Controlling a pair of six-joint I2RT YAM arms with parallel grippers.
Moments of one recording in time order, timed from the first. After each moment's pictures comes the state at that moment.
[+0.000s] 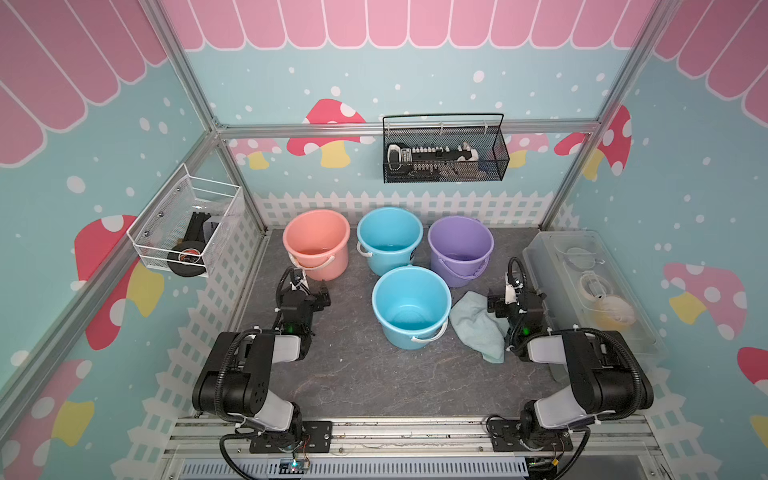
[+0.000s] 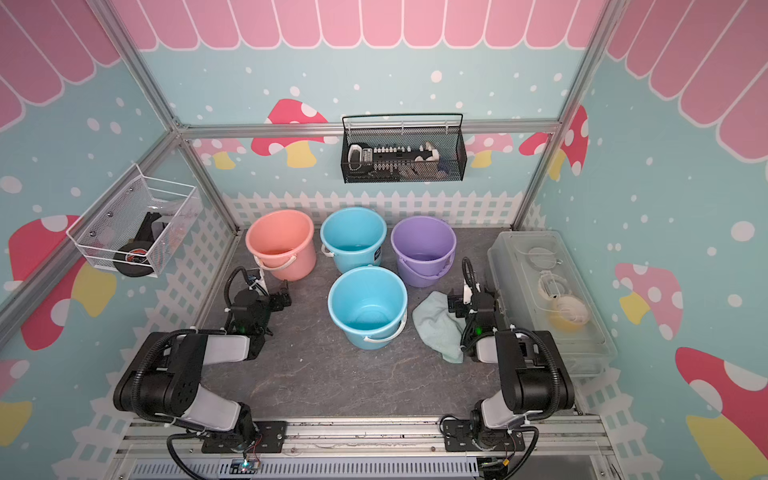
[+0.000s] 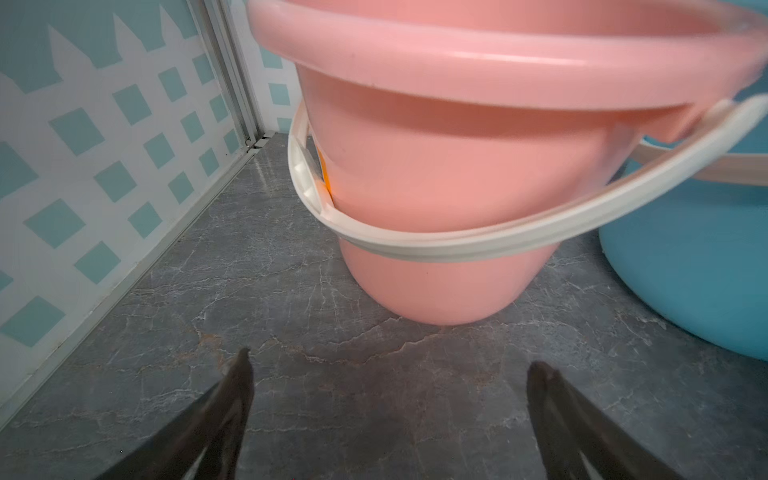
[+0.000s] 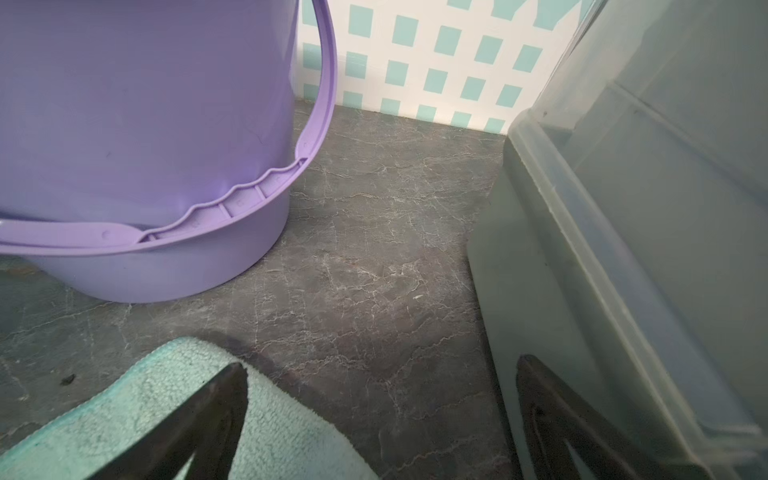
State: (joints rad) left arm -0.03 1.53 0.40 0.84 -0.16 -0.06; right arm 0.02 1.53 0.36 0.83 0.10 -0.15
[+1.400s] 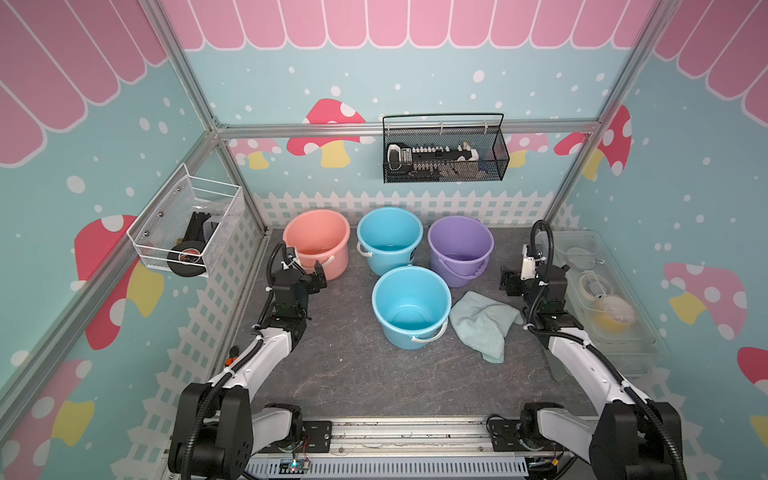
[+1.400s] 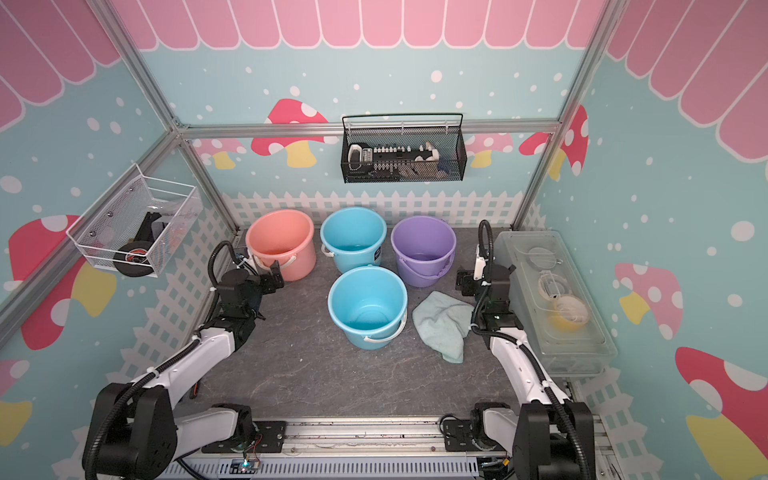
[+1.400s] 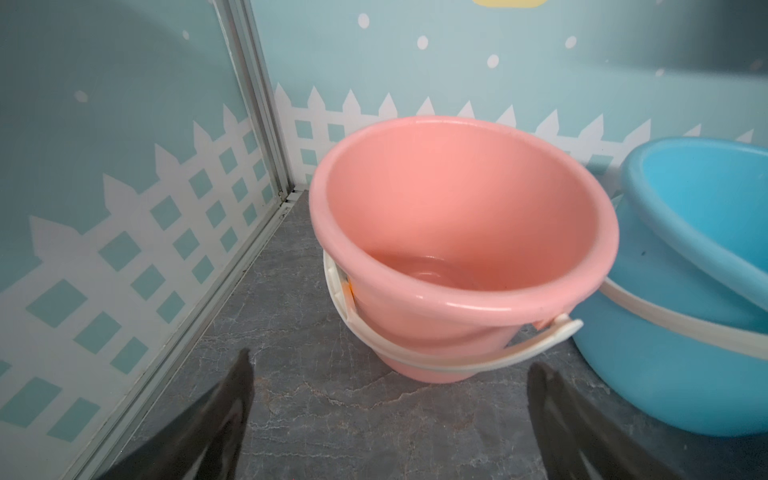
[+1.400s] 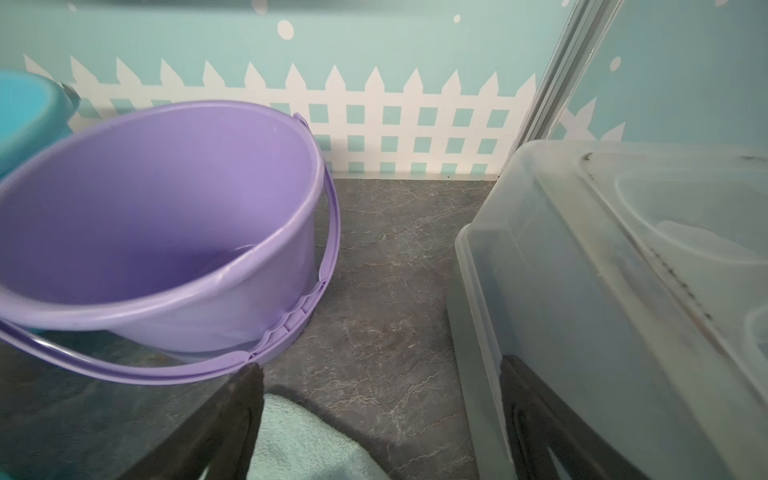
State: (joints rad) left arm -0.08 1.20 0.67 0.23 -0.28 -0.12; right arm 0.01 1.13 0.75 0.00 0.05 0.01
